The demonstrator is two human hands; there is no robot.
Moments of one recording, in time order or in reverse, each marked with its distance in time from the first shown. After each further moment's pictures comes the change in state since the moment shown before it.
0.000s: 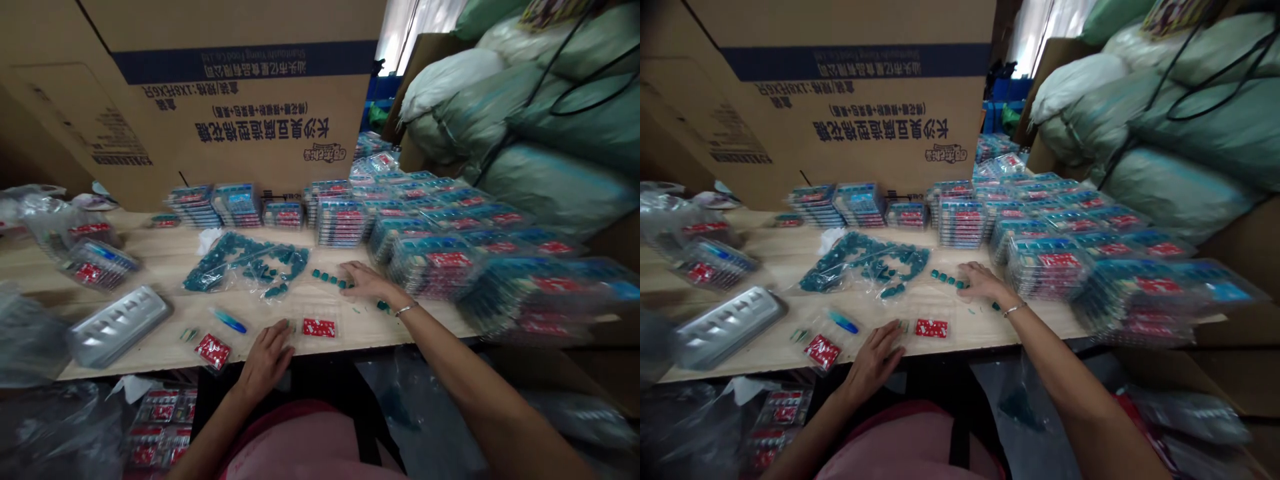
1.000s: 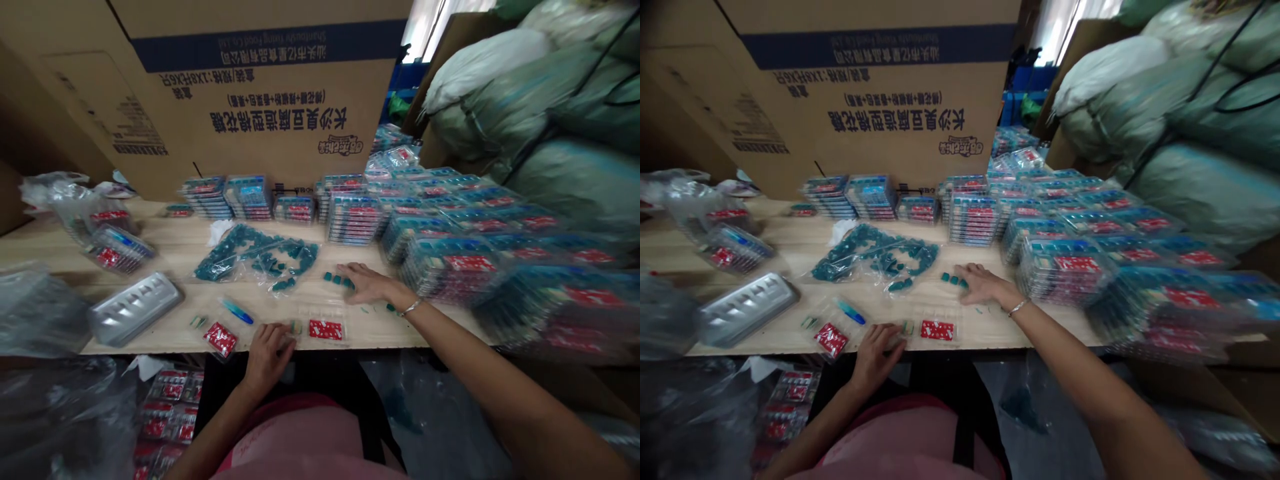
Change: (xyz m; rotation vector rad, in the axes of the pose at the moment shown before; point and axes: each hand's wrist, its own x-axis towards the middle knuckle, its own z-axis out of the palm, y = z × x) left_hand -0.003 0.012 -0.005 0.000 0.104 -0.195; right_hand 0.002 -0.020 -0.002 -0.073 -0.095 -0.152
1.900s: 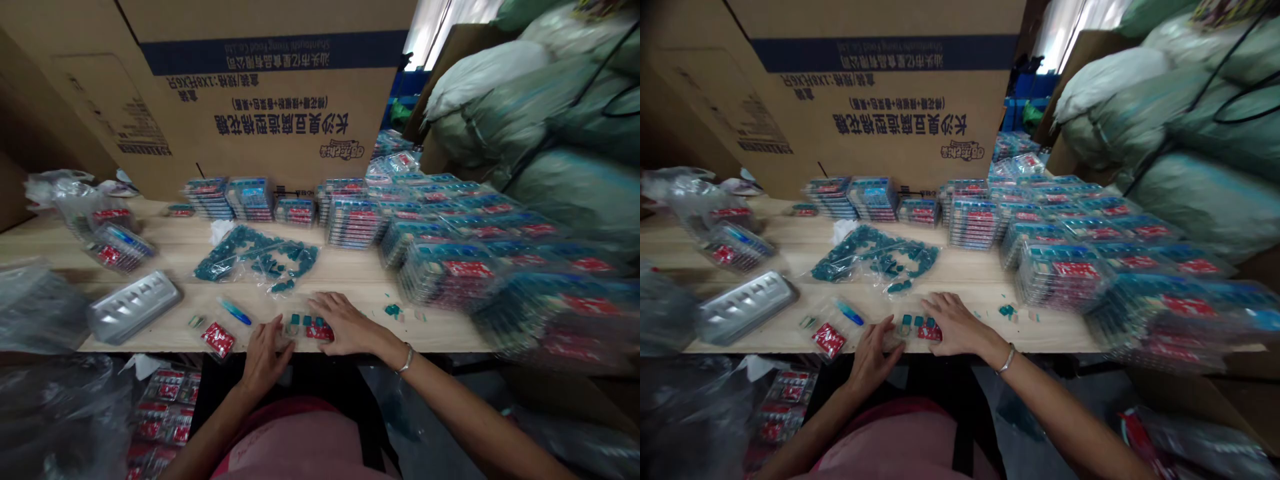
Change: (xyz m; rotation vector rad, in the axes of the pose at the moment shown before) left_hand -0.007 -0.004 0.009 0.032 -0.002 -0.112; right_hand -0.044 -0.097 0.024 0.095 0.109 -0.288
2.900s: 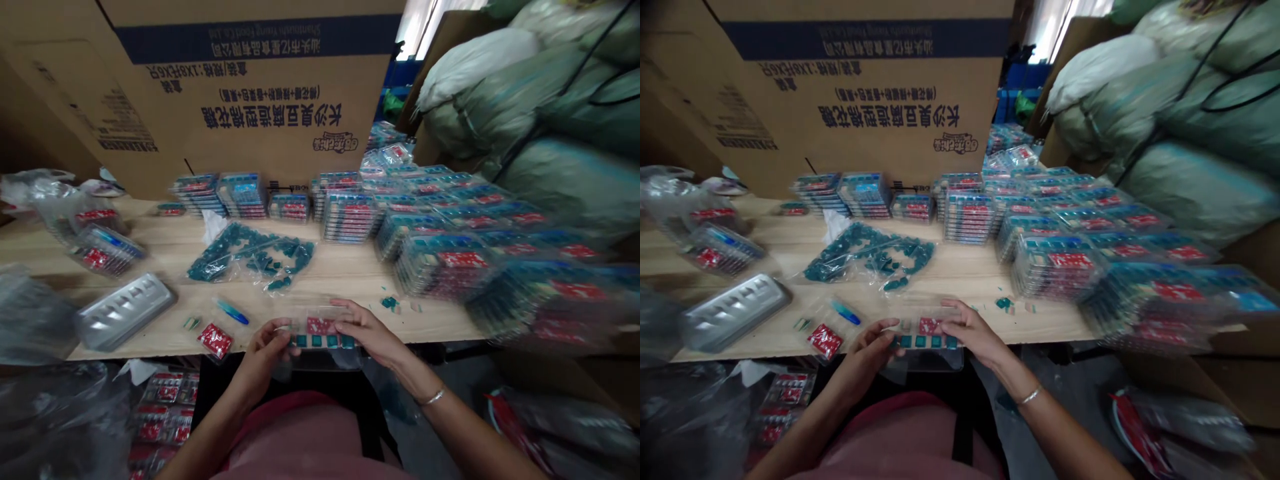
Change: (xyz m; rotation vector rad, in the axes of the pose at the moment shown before) left_hand 0.037 0.049 -0.050 -1.381 -0.205 -1.036; right_hand -0.036 -0.014 -0.001 1.379 0.262 0.547
